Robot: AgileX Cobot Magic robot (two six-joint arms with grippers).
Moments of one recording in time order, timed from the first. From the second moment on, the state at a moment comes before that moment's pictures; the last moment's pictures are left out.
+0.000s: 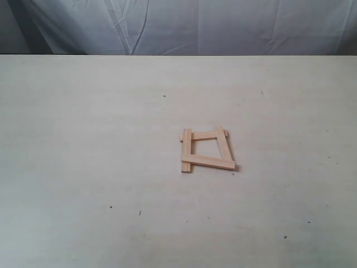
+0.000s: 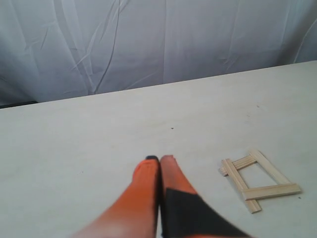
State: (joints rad) left arm -0.26 0.53 -0.51 0.00 0.36 -0.07; right arm 0.21 0.28 -0.46 0.15 0.44 -0.09
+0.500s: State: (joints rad) left arm -0.26 0.52 -0.51 0.00 0.36 -0.07; right arm 0.21 0.24 -0.46 0.15 0.43 -0.09
